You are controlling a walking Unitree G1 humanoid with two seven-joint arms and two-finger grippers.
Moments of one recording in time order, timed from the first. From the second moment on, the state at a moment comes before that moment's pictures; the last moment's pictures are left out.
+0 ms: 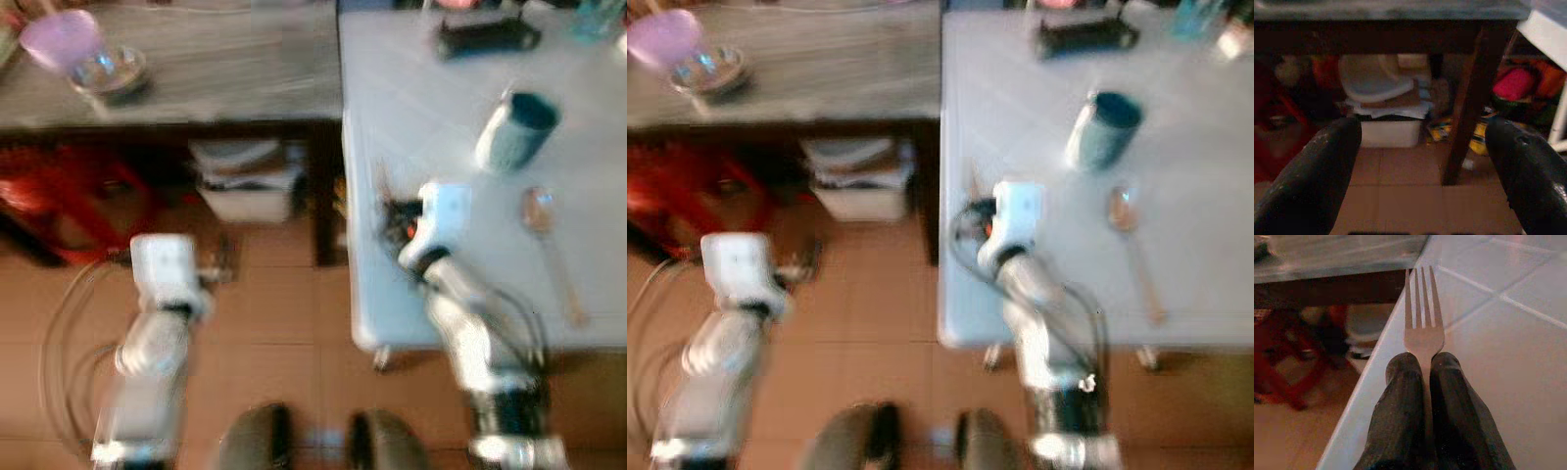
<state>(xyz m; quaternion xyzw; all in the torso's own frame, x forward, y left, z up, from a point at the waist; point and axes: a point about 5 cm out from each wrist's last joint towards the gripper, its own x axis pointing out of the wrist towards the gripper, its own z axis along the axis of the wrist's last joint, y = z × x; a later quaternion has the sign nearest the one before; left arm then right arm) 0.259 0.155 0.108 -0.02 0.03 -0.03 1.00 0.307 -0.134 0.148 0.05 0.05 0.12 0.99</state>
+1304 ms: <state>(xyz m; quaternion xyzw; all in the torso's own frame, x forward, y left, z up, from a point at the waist) 0.229 0.162 0.067 0.02 0.05 0.00 1.00 0.259 -0.159 0.109 -0.06 -0.02 0.05 1.00</state>
